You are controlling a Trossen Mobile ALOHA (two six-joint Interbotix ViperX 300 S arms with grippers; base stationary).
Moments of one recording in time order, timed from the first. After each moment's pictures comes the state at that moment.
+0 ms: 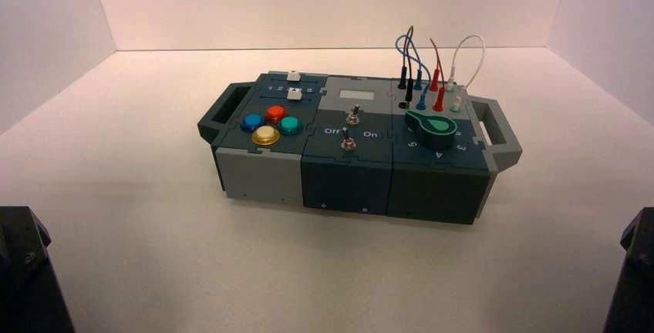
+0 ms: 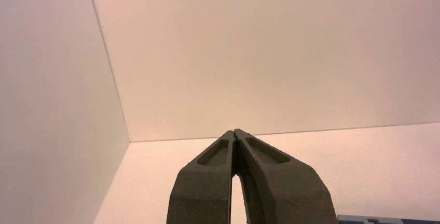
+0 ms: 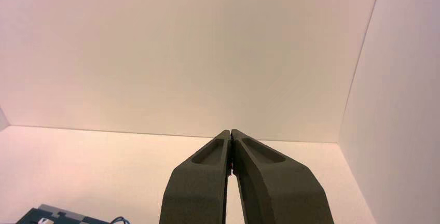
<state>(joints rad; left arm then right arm) -0.03 -0.96 1.23 0.00 -0.15 0.04 0.09 -1.02 1.20 0.01 -0.10 0.00</state>
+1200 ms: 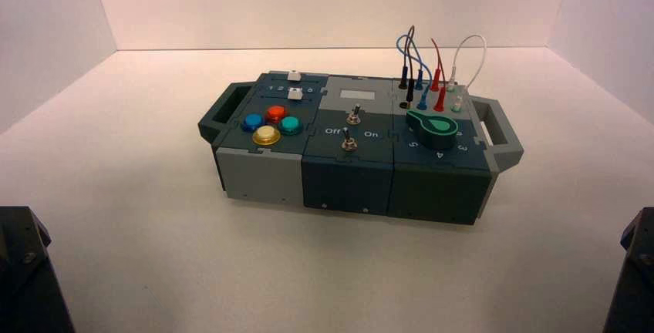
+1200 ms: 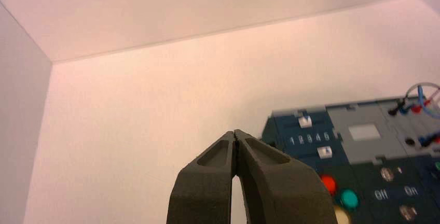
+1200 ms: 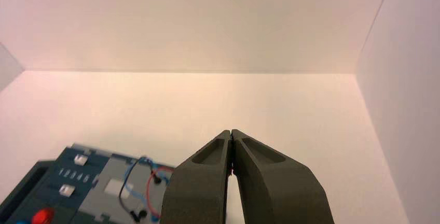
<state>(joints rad) -0.25 -0.86 1.01 -0.03 0.46 0.04 0.10 -1.00 1.02 0.10 0.45 0.00</state>
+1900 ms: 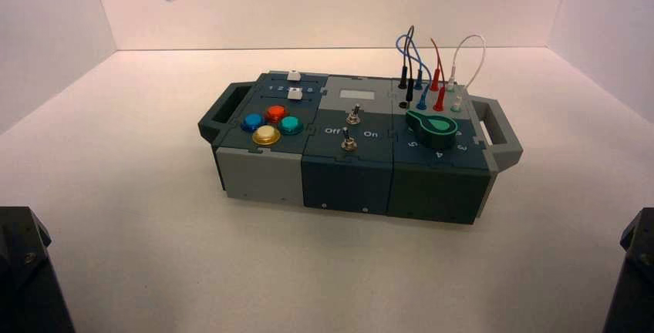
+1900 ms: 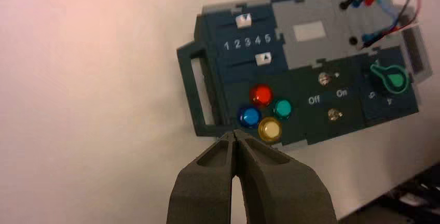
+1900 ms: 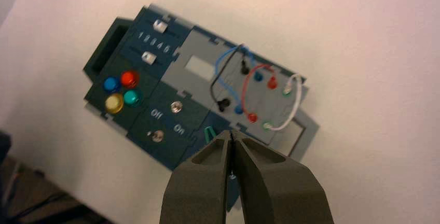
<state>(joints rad) -0.41 -0.60 0.89 -0.19 0.77 0.04 0.40 -0.69 0.86 0.21 0.79 -0.02</state>
